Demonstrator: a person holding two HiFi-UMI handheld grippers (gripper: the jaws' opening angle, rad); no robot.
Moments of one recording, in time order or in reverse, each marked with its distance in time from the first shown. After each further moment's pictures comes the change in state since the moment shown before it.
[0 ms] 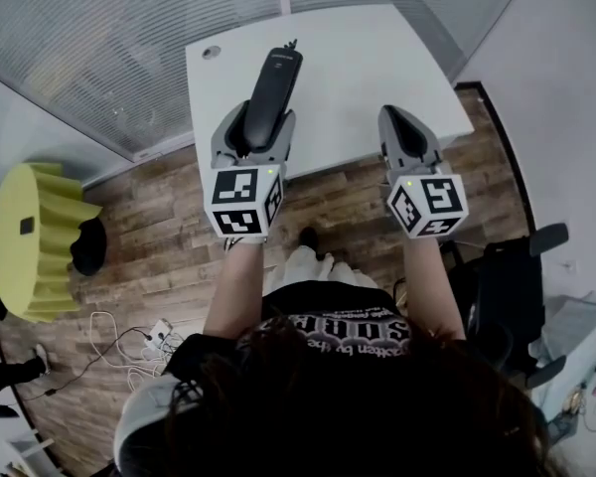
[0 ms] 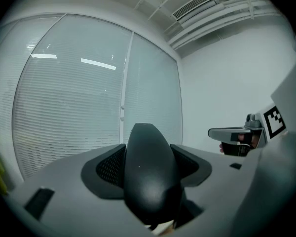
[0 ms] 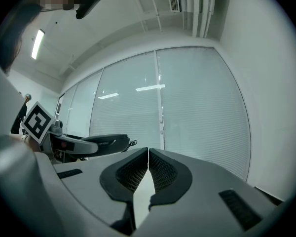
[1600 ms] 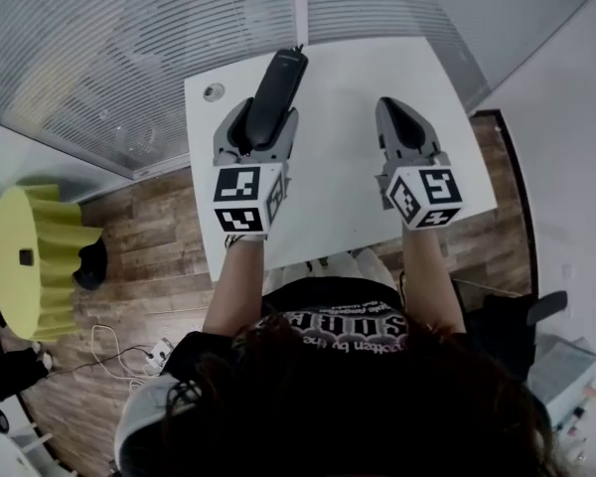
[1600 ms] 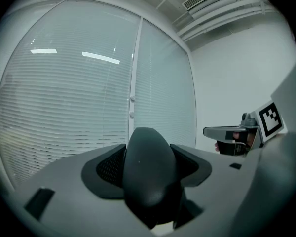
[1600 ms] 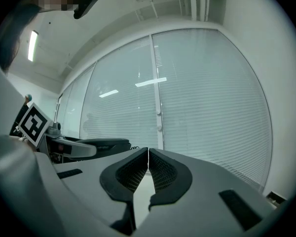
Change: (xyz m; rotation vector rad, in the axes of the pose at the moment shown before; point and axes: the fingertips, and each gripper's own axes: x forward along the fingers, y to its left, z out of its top) left arm 0.186 0.105 0.009 -0.020 0.032 0.039; right arm 0.222 -0.069 -0.018 0.024 0.030 0.064
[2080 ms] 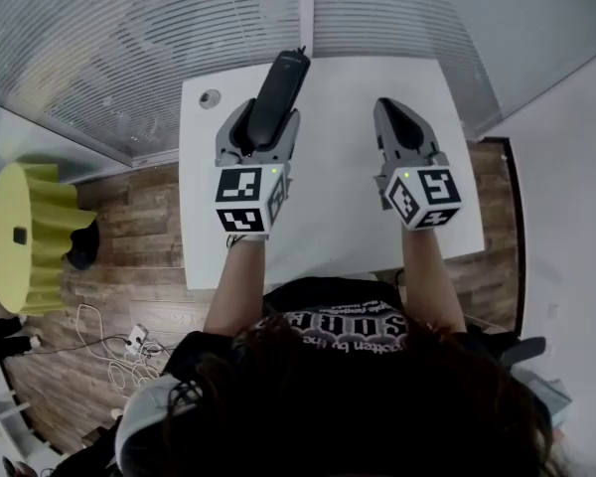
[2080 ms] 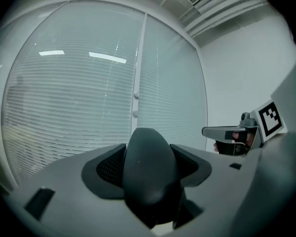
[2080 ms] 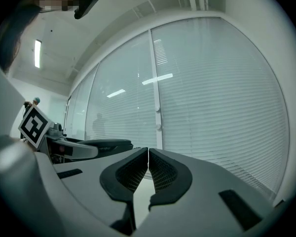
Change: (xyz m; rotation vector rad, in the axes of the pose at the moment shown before) left arm 0.058 0.003 0.005 -0.039 0.003 0.107; right arm 0.060 -0.045 0.001 0.000 0.025 0.125
